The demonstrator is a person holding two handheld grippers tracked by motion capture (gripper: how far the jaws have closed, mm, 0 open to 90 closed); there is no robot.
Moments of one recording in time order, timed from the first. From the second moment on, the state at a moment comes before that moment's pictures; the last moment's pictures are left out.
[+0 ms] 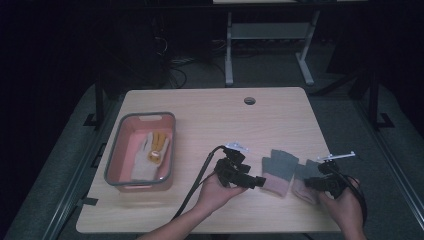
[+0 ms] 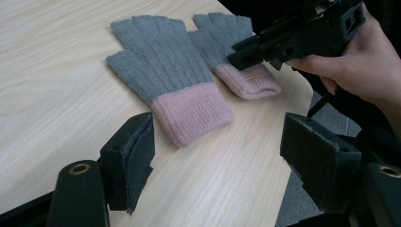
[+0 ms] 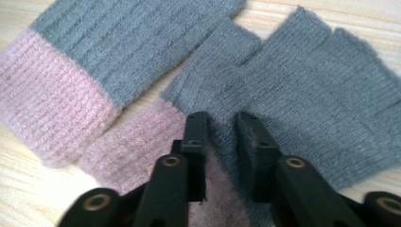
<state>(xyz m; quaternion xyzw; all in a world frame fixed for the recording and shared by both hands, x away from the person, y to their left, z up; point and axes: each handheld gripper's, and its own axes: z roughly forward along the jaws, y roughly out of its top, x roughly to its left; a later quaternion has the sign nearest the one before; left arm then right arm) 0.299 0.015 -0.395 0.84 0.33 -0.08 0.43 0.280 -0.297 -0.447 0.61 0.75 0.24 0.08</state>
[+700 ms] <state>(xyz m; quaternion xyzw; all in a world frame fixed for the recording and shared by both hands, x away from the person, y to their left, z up) 0.303 0.028 -0.400 0.83 0.35 -0.08 0.43 0.271 -0.298 -0.426 0.61 0.74 0.28 0.09</state>
